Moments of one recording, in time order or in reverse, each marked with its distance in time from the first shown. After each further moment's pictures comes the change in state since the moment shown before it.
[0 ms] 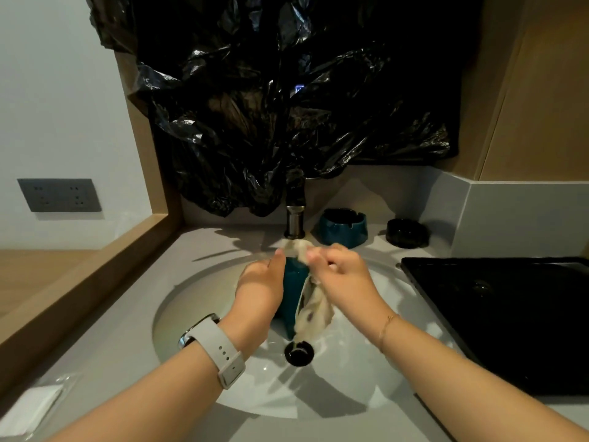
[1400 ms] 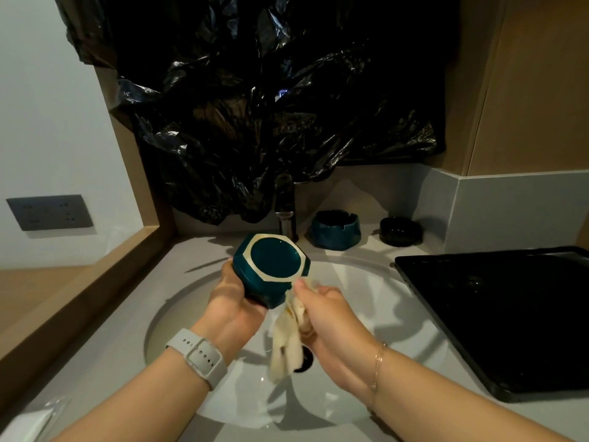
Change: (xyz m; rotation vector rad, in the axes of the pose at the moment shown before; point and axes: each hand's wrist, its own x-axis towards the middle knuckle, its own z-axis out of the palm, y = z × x) left_hand 0.021 -0.001 -0.002 -0.899 -0.041 -0.309; right_hand -0.036 -0.017 0.015 0.662 -0.063 0.622
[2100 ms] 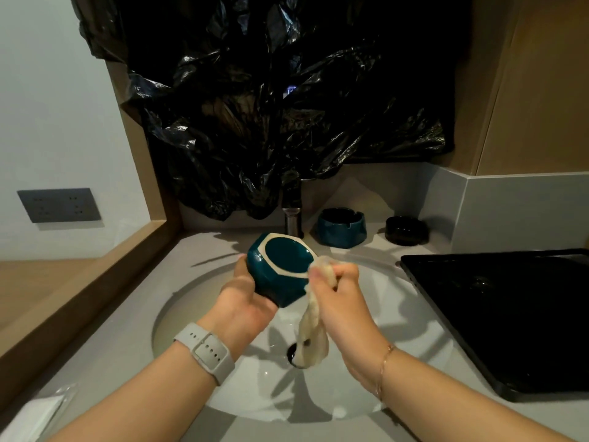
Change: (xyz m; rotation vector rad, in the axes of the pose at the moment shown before) left_hand -0.015 0.003 0.002 -0.093 -0.058 -0.130; right_hand 0.006 -0.001 -0.007 -0.240 0.077 -0.373
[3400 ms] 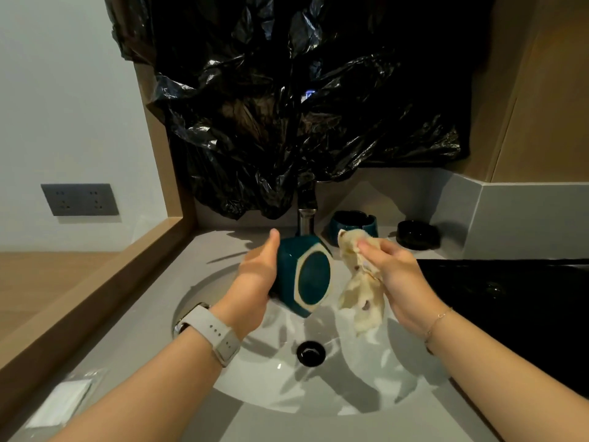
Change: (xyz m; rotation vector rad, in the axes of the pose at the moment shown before) left_hand -0.008 0.012 -0.001 0.731 0.046 0.341; right_hand 0.047 -0.003 -0.051 0.118 0.026 -0.036
